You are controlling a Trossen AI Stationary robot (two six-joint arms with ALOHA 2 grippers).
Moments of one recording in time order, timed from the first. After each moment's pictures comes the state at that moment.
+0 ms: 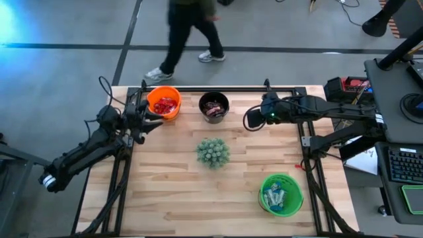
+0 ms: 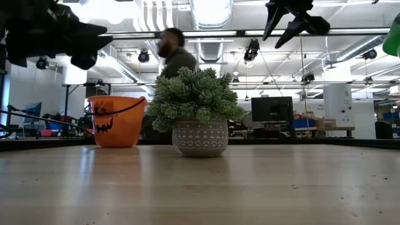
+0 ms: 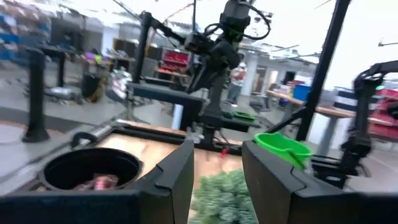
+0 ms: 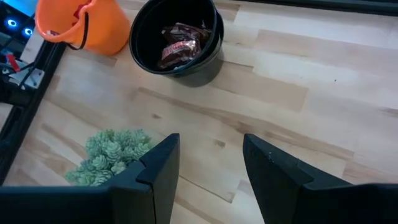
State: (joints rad) left arm 0.80 0.33 0.17 0.35 0.78 -0.31; right arm -0.10 1.26 1.31 -0.99 0.31 1.06
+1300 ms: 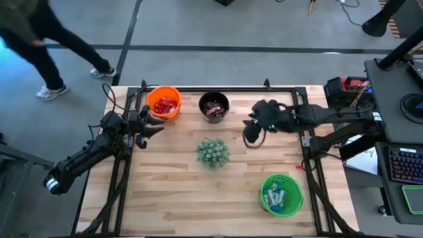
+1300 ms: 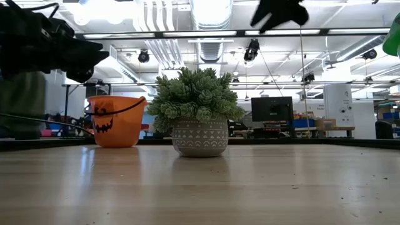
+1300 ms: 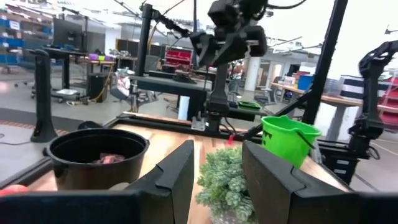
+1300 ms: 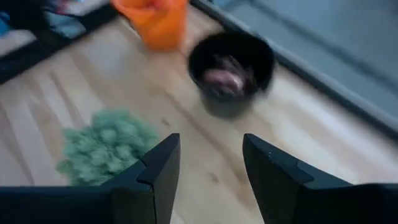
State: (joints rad) left arm 0.79 0.22 0.01 0.38 0.77 -0.25; right arm 0.02 1.27 1.30 -0.85 0.43 0.62
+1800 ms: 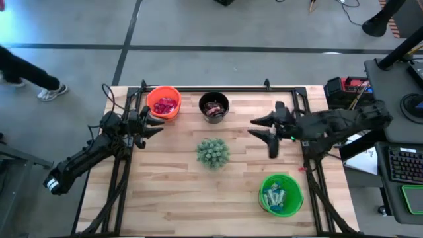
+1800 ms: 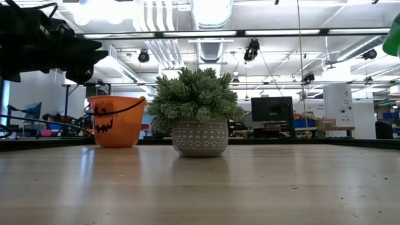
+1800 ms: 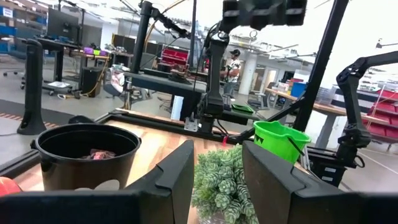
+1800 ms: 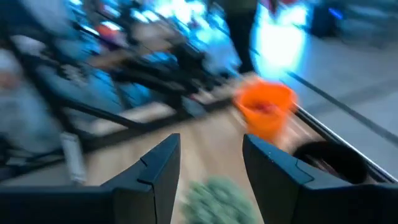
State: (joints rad) left arm 0.79 0.20 0.01 0.37 0.78 -0.32; right arm 0.30 1.11 1.30 -0.50 0.50 0.36
